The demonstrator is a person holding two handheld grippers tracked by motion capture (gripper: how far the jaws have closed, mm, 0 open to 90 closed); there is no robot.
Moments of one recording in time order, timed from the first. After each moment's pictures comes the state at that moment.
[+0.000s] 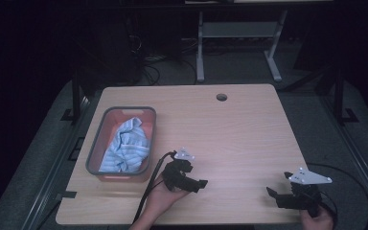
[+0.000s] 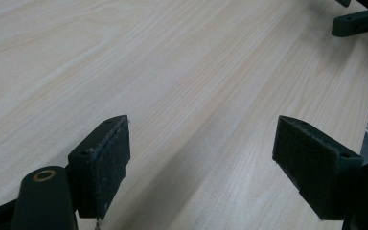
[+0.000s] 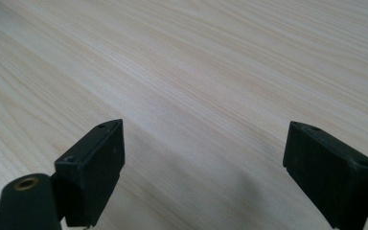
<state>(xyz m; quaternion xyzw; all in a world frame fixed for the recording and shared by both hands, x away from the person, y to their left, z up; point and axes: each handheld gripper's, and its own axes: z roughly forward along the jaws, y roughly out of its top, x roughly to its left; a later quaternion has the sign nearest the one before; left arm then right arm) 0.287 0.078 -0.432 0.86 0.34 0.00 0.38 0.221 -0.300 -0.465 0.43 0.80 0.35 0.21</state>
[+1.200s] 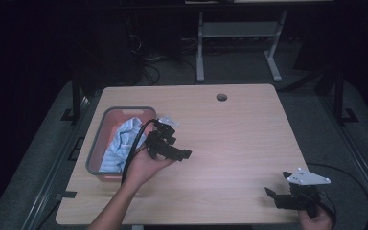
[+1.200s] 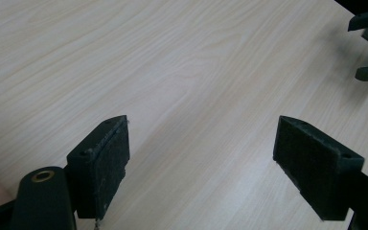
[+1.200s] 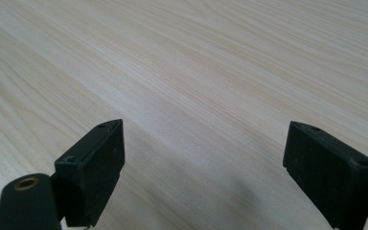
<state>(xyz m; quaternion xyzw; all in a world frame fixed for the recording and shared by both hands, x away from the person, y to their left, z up) 0.340 0.117 -0.354 0.87 0.36 0.03 0.35 0.219 -0.295 -0.463 0.42 0.81 0.35 0.21</state>
